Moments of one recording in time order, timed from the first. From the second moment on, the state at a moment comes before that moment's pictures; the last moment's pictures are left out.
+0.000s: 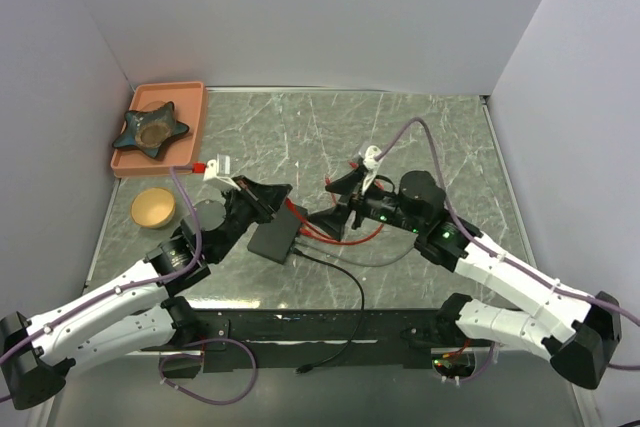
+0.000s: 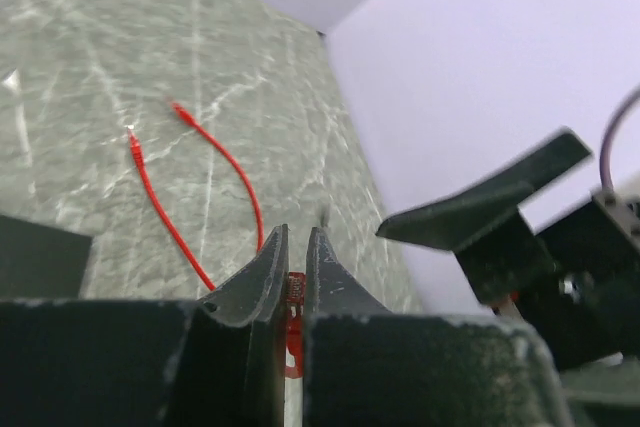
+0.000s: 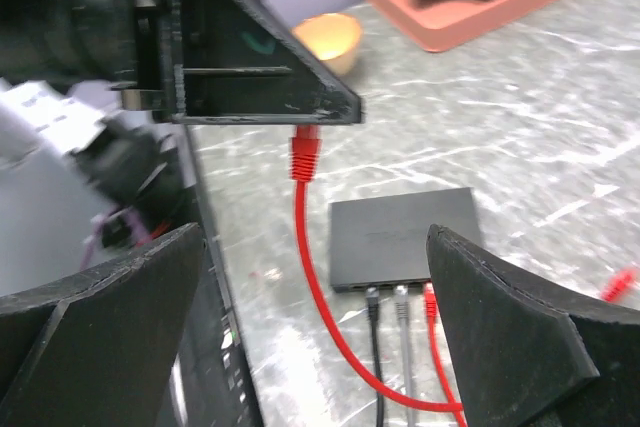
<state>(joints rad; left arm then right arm) -0.90 0.78 0.63 0.14 -0.34 -0.84 0.78 0.95 0.79 0.08 -0.40 0.20</state>
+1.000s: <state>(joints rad) -0.90 0.75 0.65 -0.13 -0.57 -1.12 1.05 1.28 0.99 0.08 0.07 0.18</state>
